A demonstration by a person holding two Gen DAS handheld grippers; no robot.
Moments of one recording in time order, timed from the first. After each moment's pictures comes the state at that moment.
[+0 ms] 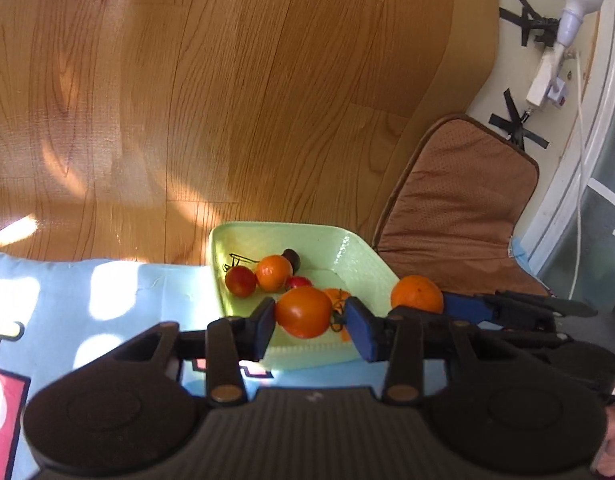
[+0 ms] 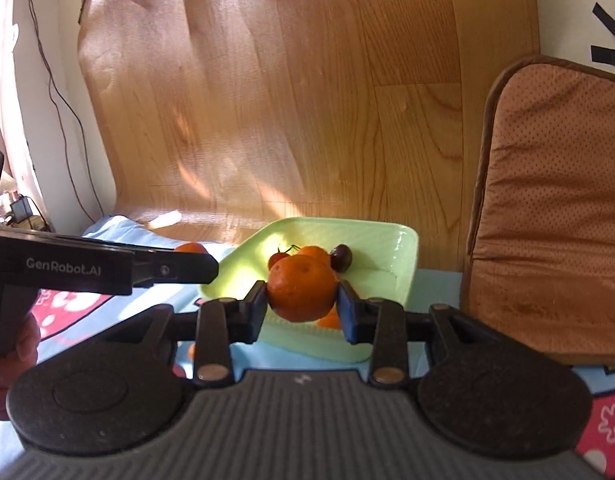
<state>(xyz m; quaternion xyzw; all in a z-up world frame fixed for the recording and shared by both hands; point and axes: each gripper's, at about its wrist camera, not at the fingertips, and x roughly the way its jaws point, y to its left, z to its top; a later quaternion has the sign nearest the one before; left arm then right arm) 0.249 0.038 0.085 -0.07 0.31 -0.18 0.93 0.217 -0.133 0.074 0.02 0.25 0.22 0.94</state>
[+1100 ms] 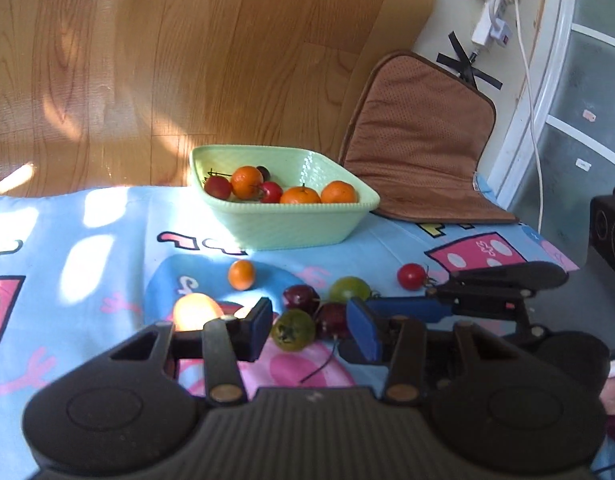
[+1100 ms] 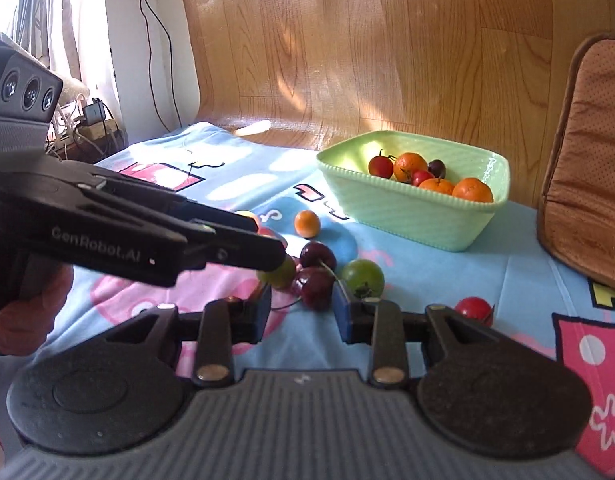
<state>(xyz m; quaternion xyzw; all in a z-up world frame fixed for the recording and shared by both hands) 0.160 0.044 0.043 -0.04 0.32 -0.23 0.92 0.145 -0.102 0.037 -0.05 0.29 0.31 0.90</state>
